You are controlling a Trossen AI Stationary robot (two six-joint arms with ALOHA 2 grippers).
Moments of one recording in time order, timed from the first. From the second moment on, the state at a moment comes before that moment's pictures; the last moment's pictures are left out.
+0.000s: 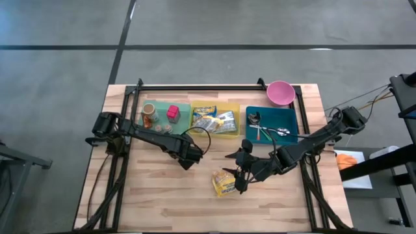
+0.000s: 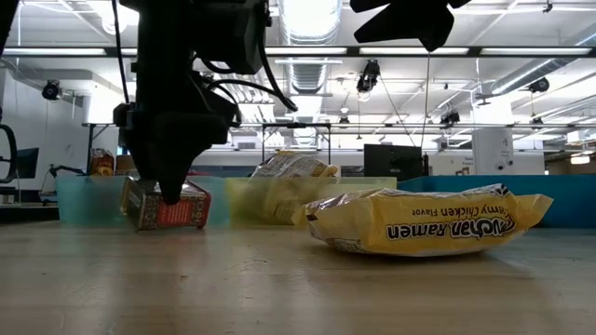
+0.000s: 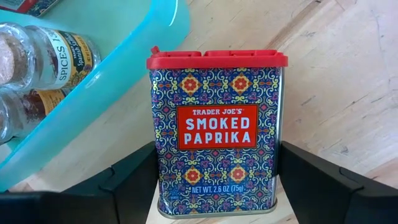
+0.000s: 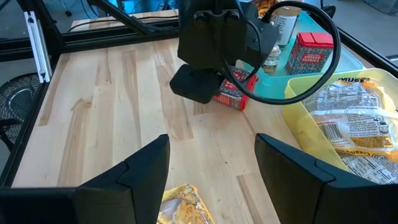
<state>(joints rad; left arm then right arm) -0.17 1.85 1.20 -1.09 -0.22 -0.98 0.48 1.47 0.98 -0.09 0.59 0.44</state>
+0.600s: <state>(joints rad) -0.17 1.85 1.21 -1.08 -0.20 -0.97 0.48 1.47 0.98 -0.09 0.59 0.44</state>
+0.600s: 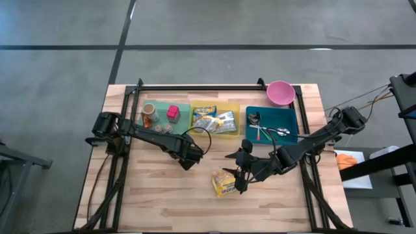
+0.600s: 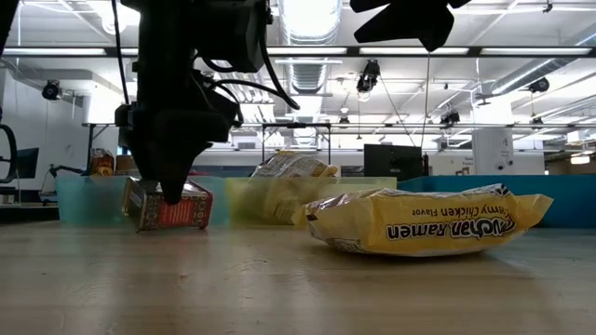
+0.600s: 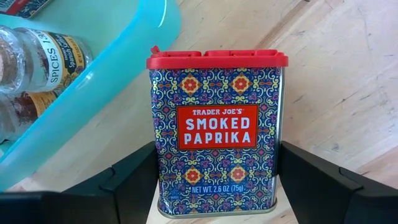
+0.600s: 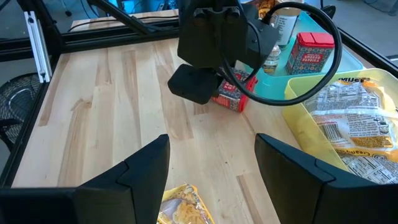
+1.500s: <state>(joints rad) -0.17 1.85 1.21 -1.07 -0.16 -0.90 0.48 1.47 0.98 -0.09 0.59 0.44</state>
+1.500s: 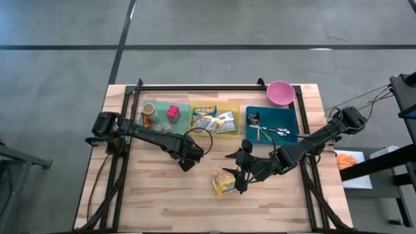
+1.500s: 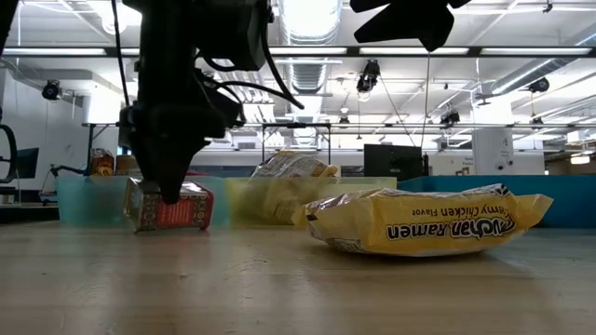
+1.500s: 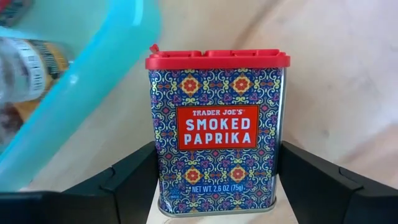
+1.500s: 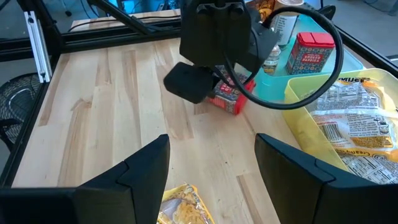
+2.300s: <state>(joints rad) -0.18 1.71 1.20 -1.00 0.23 -0.85 0.48 1.47 0.98 -0.09 0.59 0.44</state>
